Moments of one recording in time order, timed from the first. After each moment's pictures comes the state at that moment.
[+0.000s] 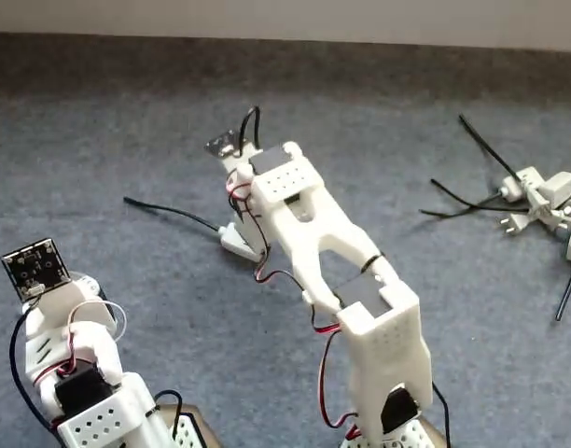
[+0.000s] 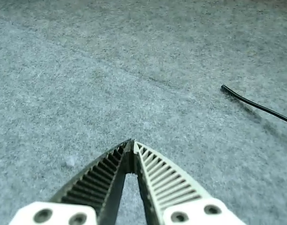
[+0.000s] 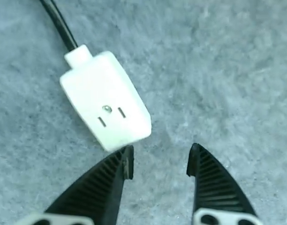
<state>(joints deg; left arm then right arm) -36.9 -103.9 92.7 53.8 -2.3 -33.8 27.7 -11.4 77.7 12.5</state>
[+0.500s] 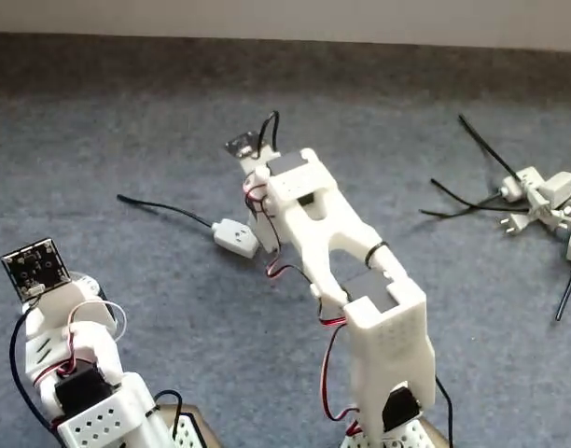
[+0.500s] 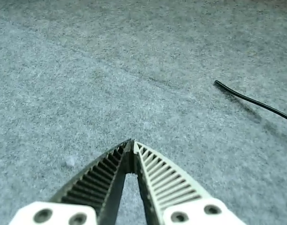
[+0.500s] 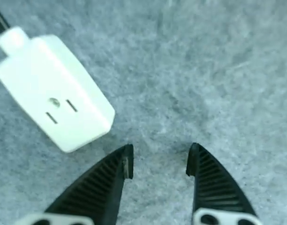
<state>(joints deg) -36.9 -103.9 92.7 53.8 -2.3 -30.5 27.7 -9.8 74.6 12.5</state>
